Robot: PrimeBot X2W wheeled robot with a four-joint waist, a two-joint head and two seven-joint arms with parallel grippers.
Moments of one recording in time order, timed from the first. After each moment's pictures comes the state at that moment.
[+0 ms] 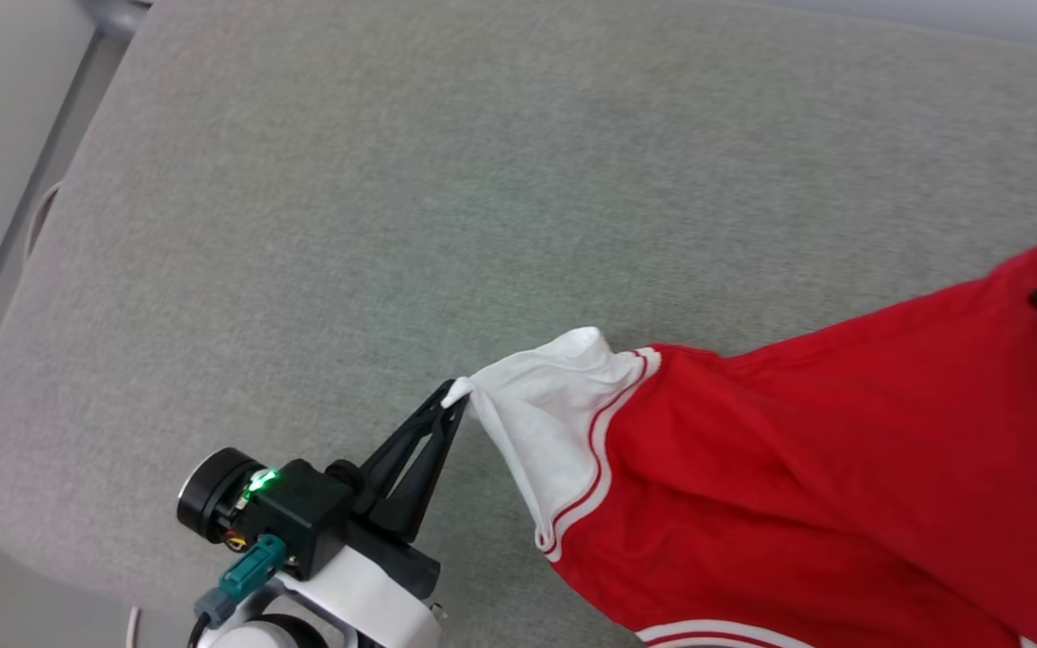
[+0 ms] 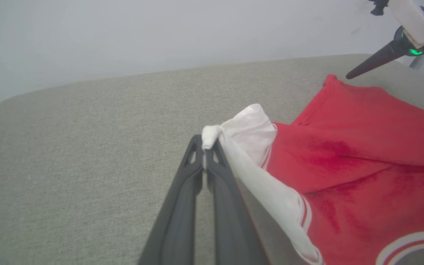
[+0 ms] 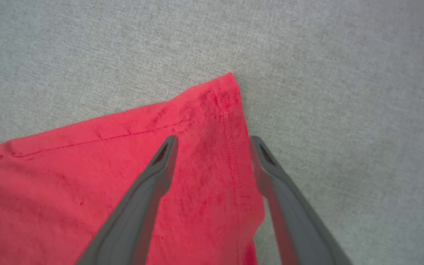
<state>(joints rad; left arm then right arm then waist) -0.13 0.41 -0.49 -0.26 -0.37 0.03 -0.06 -0.57 -0.44 -0.10 0.13 0.39 0.13 1.17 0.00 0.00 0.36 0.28</state>
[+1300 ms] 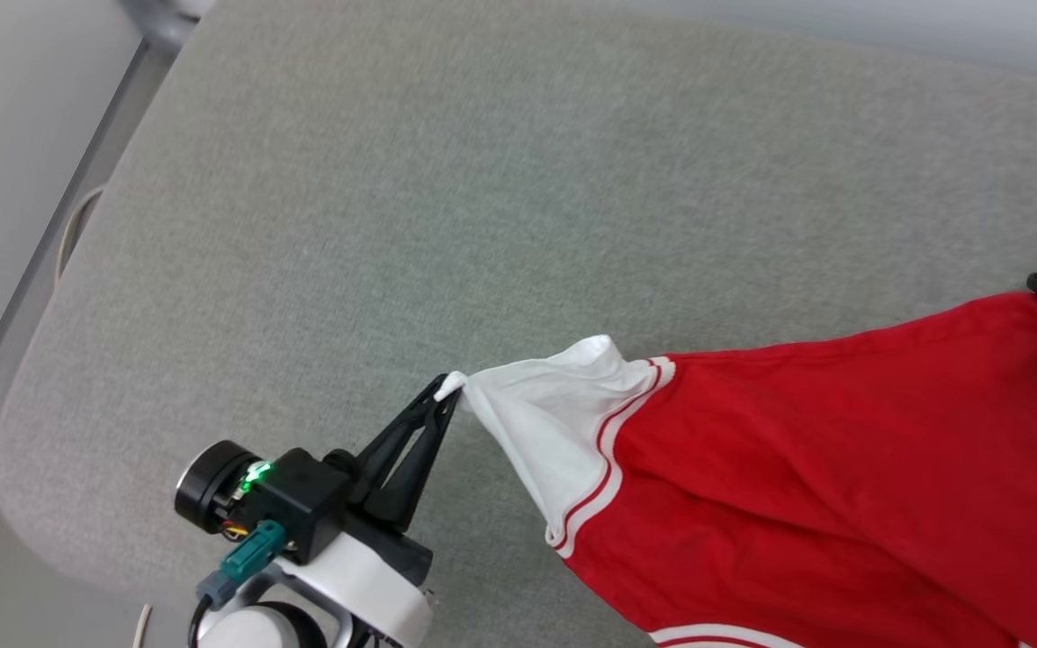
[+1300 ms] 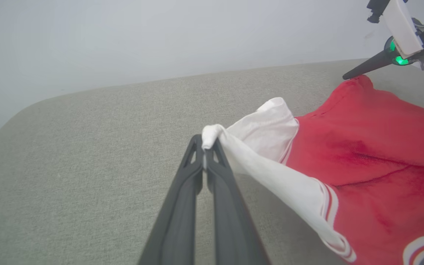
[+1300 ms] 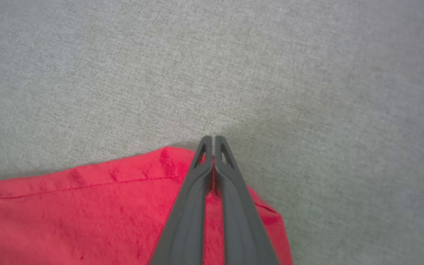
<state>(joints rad) -0.17 0.41 -0.51 -0.19 -0.38 0.04 -0.09 -0.64 -0.44 -0.03 0.39 0.40 0.13 0.88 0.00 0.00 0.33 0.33</state>
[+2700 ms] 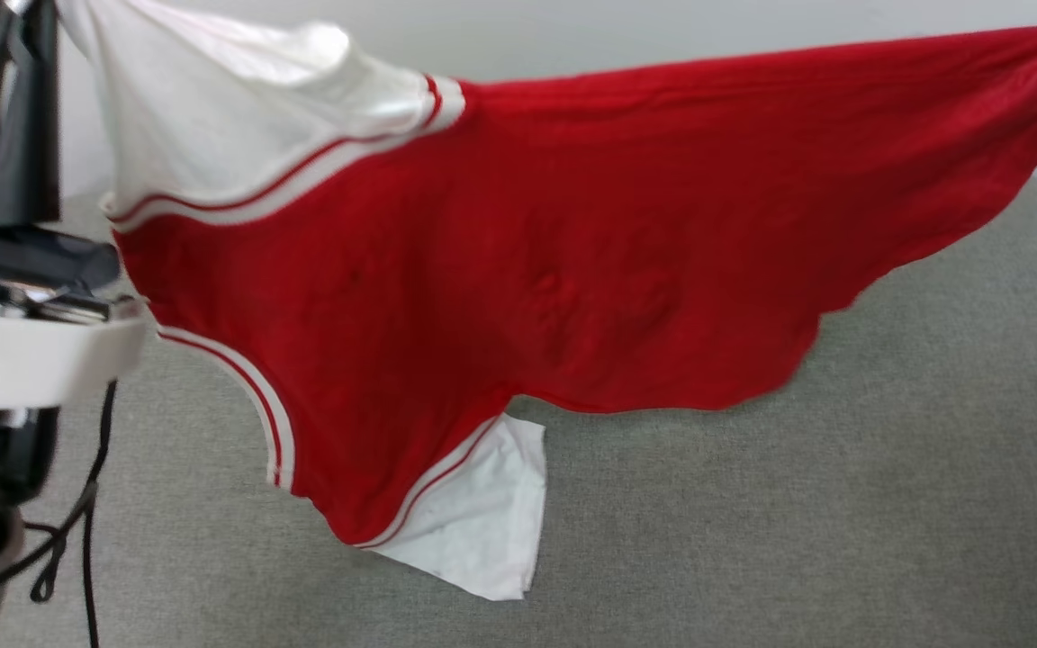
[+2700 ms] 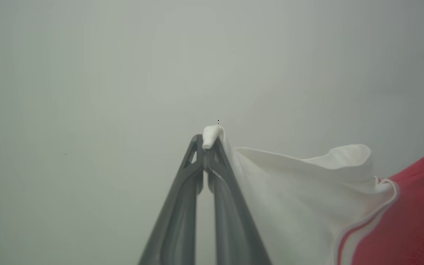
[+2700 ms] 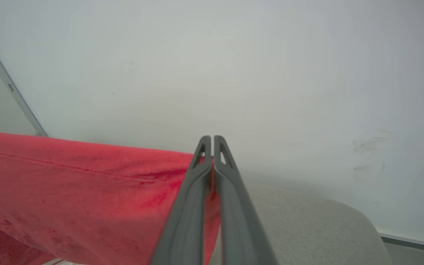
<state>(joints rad) -0.48 0.63 -0.15 -0.39 -0.41 0.14 -0.04 -0.72 -0.40 -0.07 -0.06 0.57 0.13 0.76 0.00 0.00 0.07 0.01</state>
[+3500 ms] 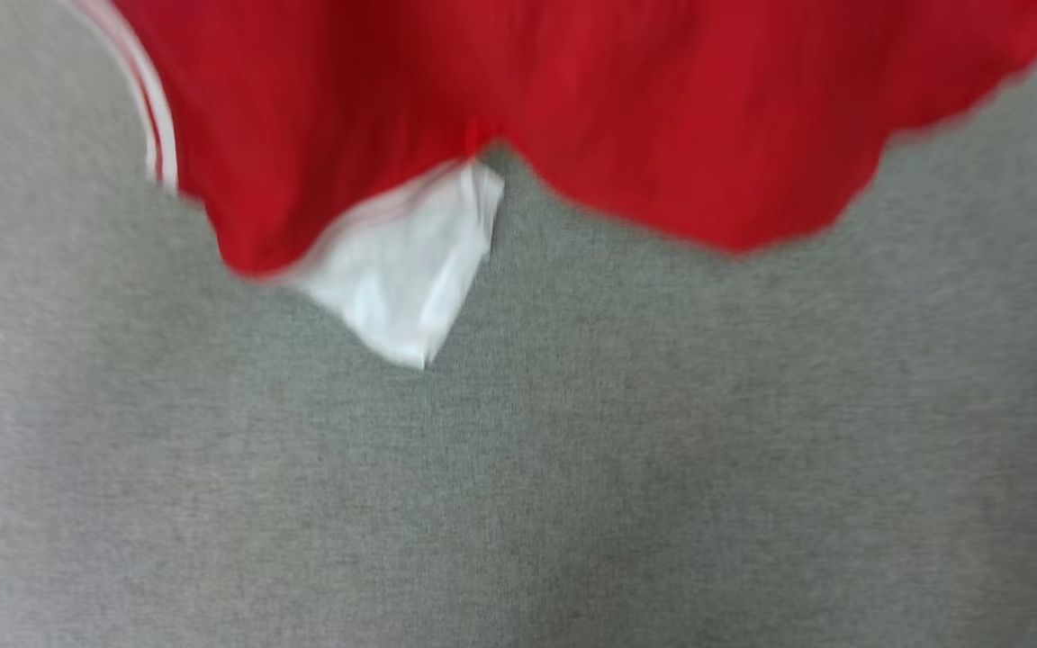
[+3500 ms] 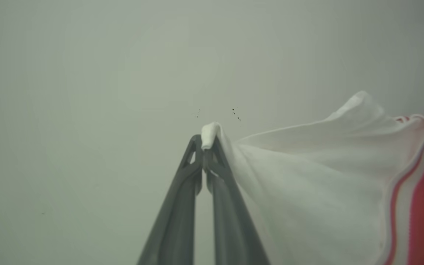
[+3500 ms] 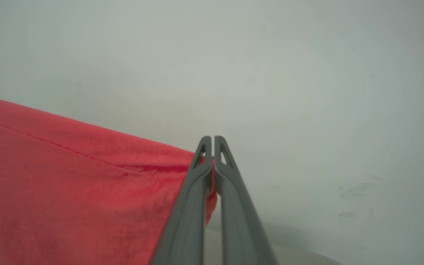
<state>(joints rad) -1.20 0.78 -0.21 -0.09 -0.36 -0.09 0.01 -1.13 -0.39 -0.08 -0.03 0.44 0.13 0.71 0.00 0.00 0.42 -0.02</state>
